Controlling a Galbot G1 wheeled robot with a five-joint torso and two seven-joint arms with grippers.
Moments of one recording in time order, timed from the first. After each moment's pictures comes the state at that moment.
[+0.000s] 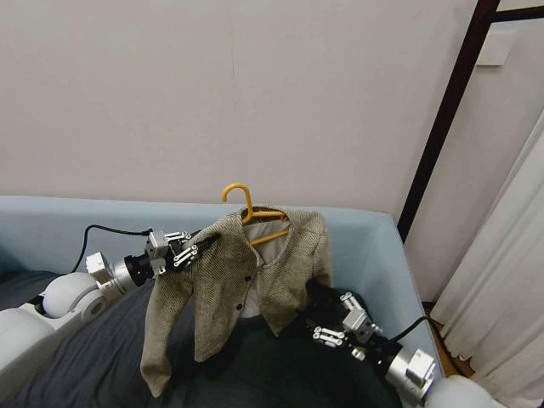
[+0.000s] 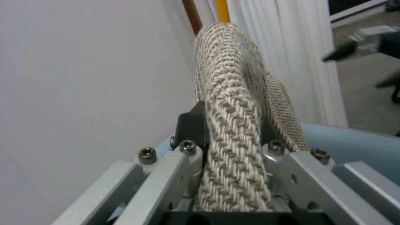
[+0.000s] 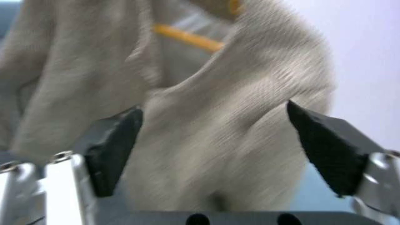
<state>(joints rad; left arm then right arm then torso) 0.56 -0.47 0.15 -1.60 -0.92 -0.48 0.67 -1.07 0.48 0.06 2.09 0.51 0.14 0.02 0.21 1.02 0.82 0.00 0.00</state>
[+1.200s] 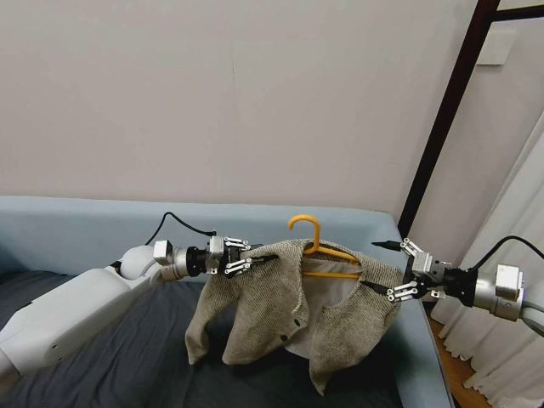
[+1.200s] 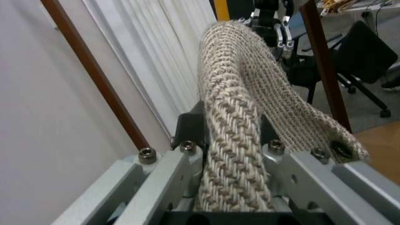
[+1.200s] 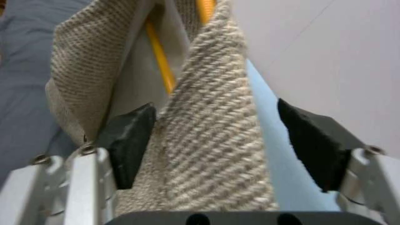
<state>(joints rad) 0.13 -0.73 0.58 -1.38 -0.98 -0.58 0.95 -0.83 0.14 0.09 1.93 0.73 0.19 -0.50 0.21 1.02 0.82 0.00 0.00</state>
